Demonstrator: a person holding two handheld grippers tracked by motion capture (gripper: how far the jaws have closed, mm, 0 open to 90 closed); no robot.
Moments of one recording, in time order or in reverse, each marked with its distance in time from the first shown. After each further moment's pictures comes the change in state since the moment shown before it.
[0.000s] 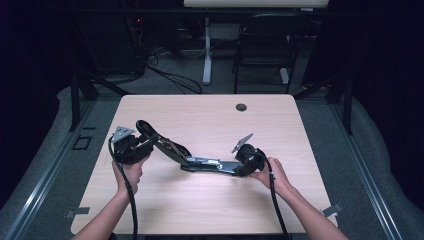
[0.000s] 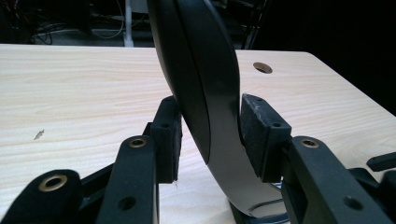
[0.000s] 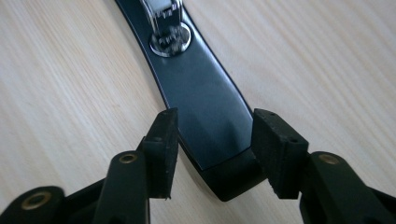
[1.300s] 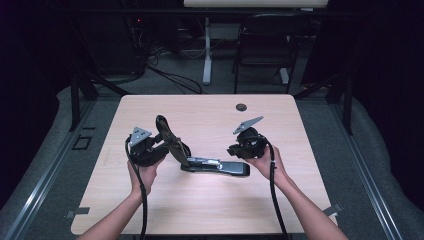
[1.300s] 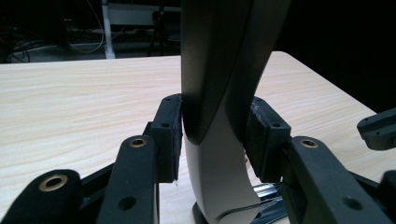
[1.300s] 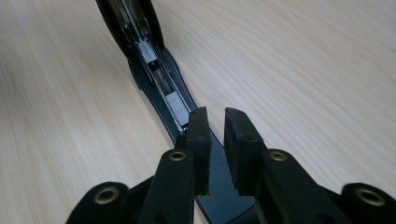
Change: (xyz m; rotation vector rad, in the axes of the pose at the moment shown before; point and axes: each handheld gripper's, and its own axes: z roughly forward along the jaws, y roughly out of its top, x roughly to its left) left arm -0.041 -0.004 0.015 -0.027 -0.059 0.078; right arm -0.008 0.031 -0.048 -0.241 0.084 0.071
